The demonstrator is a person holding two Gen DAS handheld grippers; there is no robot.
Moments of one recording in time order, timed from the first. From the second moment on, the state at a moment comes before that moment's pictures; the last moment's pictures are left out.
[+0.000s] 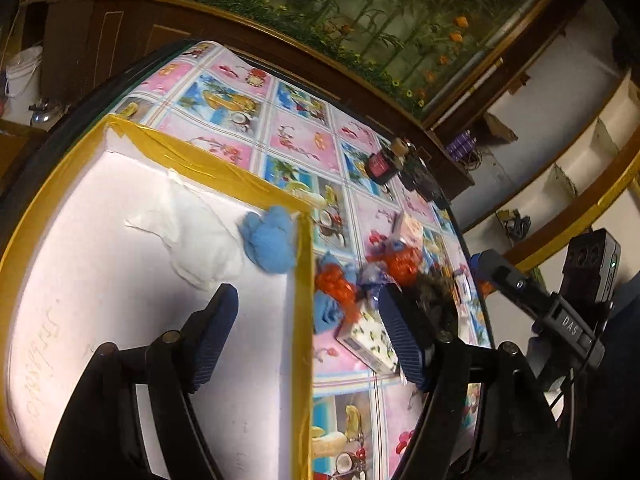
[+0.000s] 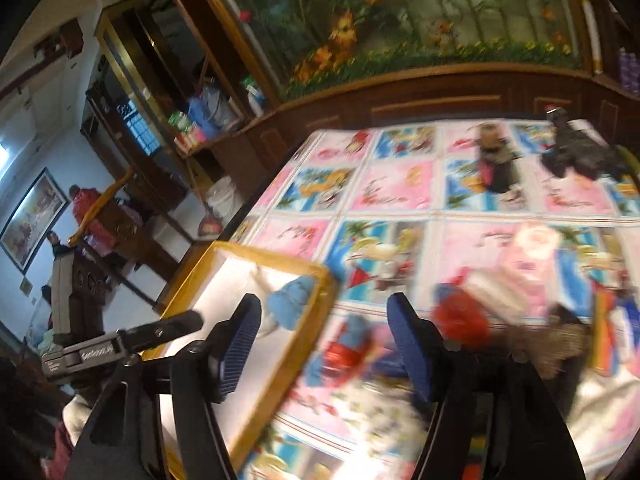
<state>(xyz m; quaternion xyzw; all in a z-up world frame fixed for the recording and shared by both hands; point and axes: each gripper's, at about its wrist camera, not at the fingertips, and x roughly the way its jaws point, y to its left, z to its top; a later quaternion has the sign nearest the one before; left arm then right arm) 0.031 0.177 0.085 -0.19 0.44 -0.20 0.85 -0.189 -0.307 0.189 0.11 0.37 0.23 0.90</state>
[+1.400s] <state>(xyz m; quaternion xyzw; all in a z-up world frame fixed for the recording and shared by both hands) 0.046 0.059 0.052 -0.10 0.47 -0.18 0.86 -0.240 -0.542 0.108 0.26 0.32 0.10 0.90</state>
